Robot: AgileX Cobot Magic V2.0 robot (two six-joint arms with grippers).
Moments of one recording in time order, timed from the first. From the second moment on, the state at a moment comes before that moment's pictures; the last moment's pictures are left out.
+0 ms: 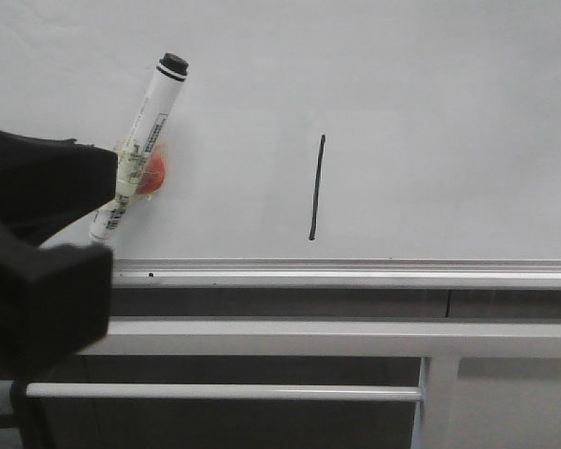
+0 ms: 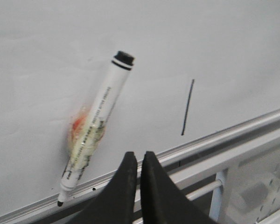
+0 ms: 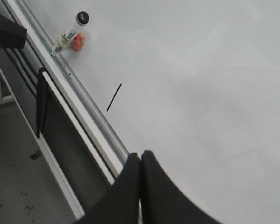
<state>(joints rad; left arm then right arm) -1.68 1.29 -0.33 -1.34 -1.16 0.69 0.77 0.50 -0.69 -0.20 0.67 -0.23</state>
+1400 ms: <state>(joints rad) -1.79 1.26 -0.33 -1.32 -1.16 0.92 0.77 -0.01 -0.28 -0.21 0.76 -0.19</state>
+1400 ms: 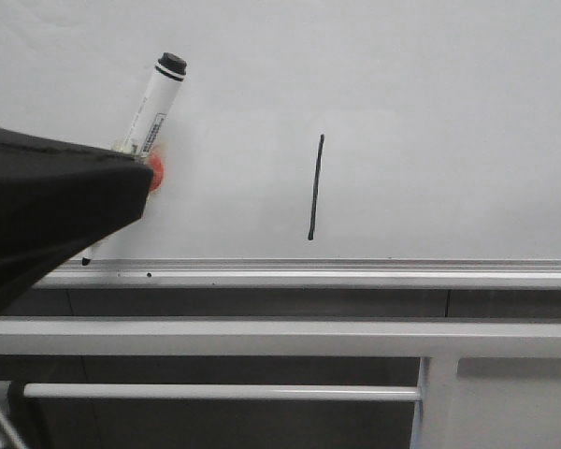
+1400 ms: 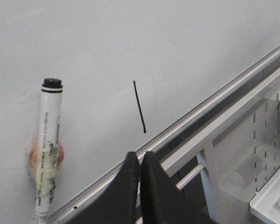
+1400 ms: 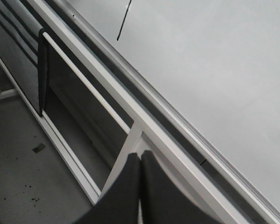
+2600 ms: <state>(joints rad) -0.22 -0.01 -0.17 -0.60 -0.13 0.60 0.77 -0.01 -0.28 -0.21 0.76 -0.19</state>
